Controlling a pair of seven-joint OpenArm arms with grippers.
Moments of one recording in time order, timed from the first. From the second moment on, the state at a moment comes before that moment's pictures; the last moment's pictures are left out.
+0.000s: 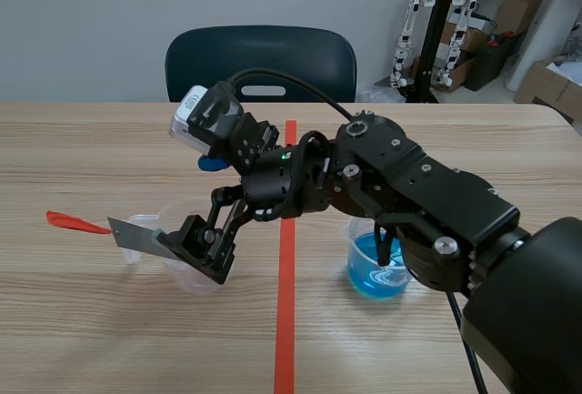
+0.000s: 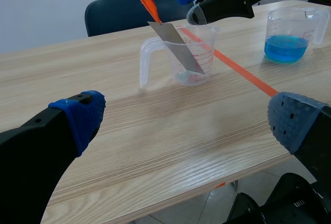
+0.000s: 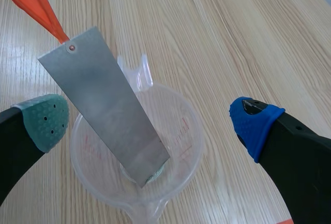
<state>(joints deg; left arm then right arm) 54.0 -17.6 -10.0 63.6 10.0 -15.0 -89.0 17.7 4.0 -33.4 68.5 -3.1 45.3 -2.9</state>
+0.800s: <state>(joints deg) 54.0 -17.6 -10.0 63.6 10.1 -15.0 -89.0 17.7 4.0 -33.4 68.5 -3.1 45.3 -2.0</state>
